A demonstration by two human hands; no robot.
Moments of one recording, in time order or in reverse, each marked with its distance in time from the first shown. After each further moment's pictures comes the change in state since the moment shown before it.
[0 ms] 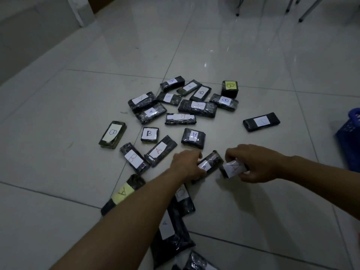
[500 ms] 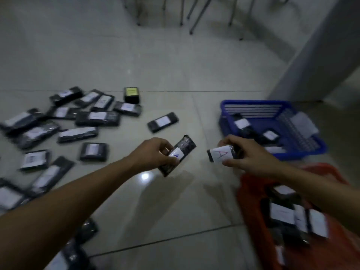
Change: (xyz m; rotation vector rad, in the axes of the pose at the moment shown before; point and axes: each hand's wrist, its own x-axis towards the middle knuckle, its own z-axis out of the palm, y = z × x) left_hand -0.004 0.164 -0.011 -0.241 -0.072 0.318; right_hand -0.222 0.059 0.000 0.646 0.494 0.531
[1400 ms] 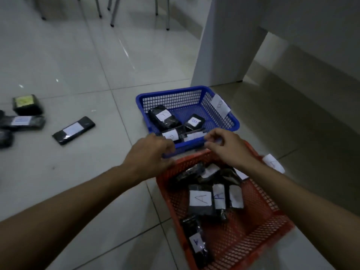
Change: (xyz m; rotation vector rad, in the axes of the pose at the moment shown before) left_hand 0.046 0.172 0.152 0.443 0.026 0.636; right_hand -0.117 0.122 -0.086 0.052 0.467 0.358
